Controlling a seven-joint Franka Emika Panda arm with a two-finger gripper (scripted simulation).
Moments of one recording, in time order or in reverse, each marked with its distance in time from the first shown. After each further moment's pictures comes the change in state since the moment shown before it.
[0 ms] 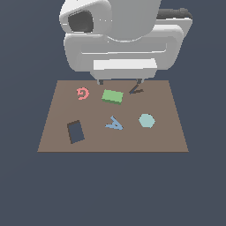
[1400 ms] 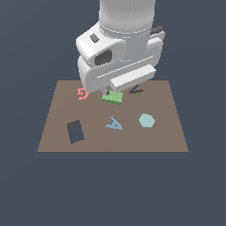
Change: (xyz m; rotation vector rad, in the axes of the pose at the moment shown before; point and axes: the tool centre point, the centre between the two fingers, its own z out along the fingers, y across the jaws) arm -0.025 -0.006 0.048 0.013 -0.013 -0.450
